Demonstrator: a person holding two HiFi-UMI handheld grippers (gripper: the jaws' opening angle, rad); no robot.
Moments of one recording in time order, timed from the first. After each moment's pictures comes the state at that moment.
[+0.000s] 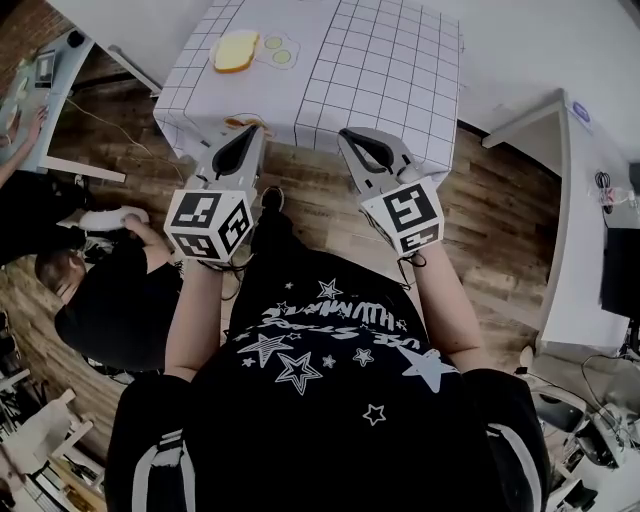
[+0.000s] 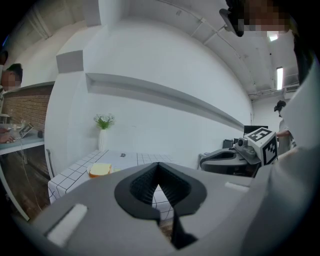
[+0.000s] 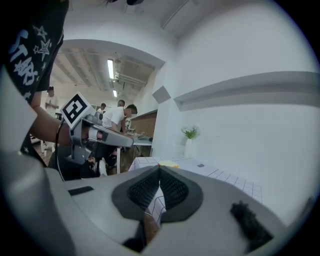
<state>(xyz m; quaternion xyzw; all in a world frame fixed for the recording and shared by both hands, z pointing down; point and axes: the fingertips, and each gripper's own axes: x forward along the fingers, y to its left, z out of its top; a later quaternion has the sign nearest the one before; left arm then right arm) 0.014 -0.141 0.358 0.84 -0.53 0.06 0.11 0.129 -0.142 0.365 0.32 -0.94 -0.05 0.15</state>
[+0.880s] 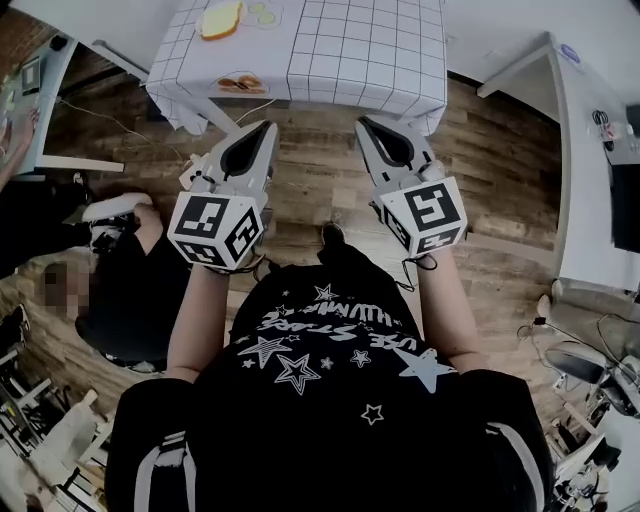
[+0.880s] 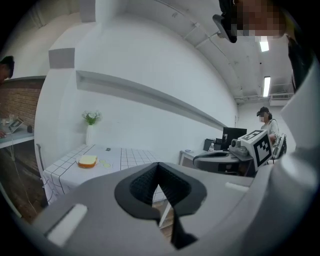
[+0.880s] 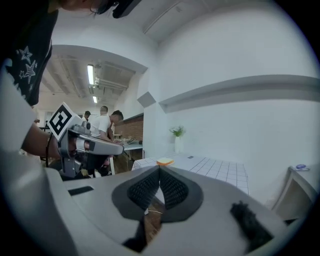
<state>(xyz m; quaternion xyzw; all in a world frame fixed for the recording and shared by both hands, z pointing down) 0.045 -0.039 0.347 0.88 -0.46 0.06 0.12 0.159 -0.042 0.350 0.41 -0.90 0.02 0.11</state>
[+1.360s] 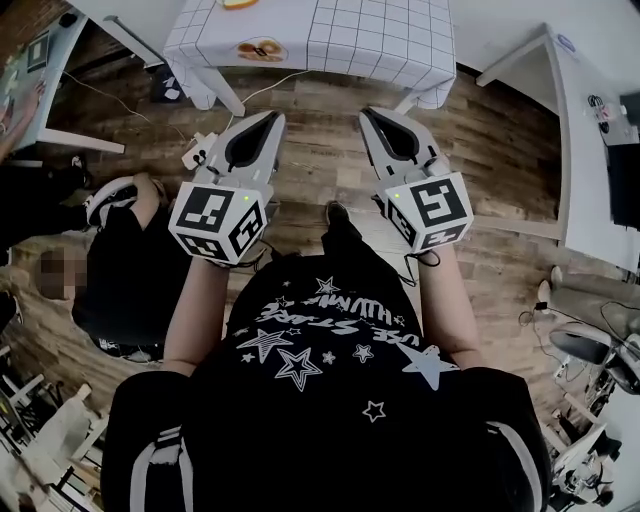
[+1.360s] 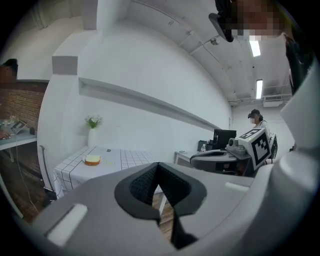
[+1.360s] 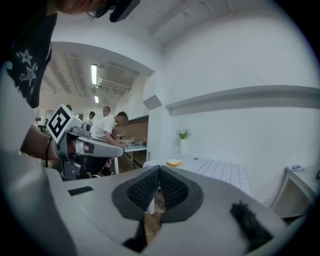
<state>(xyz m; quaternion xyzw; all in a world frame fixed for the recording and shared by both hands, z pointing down) 0.007 0.055 0.337 0.89 -0.45 0.05 0.10 0.113 0.052 0.337 0.42 -0.90 0.01 0.11</state>
